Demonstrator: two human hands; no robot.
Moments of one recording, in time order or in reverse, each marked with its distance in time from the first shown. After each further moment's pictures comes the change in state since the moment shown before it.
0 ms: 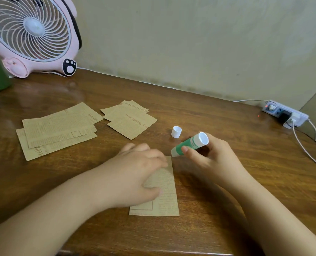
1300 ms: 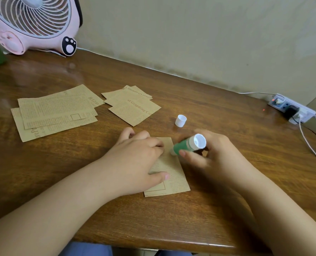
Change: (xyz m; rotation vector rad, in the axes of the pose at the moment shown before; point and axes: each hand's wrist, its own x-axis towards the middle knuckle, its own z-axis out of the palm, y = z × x) left_hand 0.009 -0.005 0.024 0.095 0.099 -0.069; right_hand 0.001 0.002 0.002 -0.156 -0.205 -0.198
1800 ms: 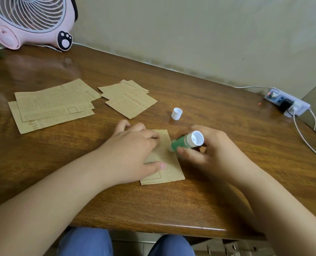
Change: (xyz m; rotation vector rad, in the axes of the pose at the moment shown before) left_hand -0.001 0.000 0.001 0.013 -0.030 0.005; right_hand -0.013 -0.002 -0.002 -0.020 -0.019 -0.023
